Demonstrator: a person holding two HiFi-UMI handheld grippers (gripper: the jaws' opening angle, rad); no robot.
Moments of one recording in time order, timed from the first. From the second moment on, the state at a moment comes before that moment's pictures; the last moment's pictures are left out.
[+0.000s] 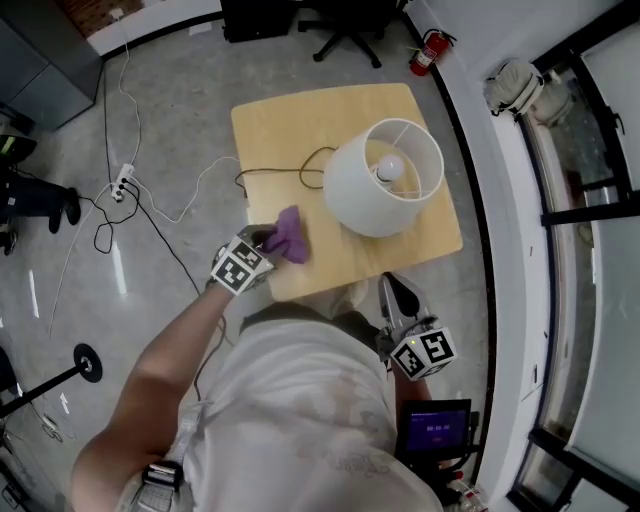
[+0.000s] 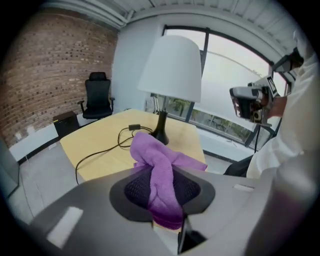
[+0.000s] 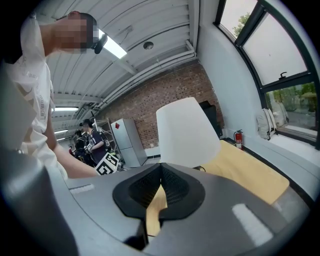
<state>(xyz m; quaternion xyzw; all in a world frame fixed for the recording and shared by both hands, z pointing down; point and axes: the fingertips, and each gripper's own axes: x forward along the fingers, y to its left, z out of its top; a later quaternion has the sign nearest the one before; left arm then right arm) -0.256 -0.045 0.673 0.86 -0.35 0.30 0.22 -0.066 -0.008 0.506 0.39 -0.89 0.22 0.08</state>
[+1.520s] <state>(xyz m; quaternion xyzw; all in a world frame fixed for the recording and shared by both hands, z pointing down) -0.193 -0.133 0.430 0.91 -0.40 0.00 0.10 -0.020 -0.003 0.505 0.45 -0.86 0.22 0.05</state>
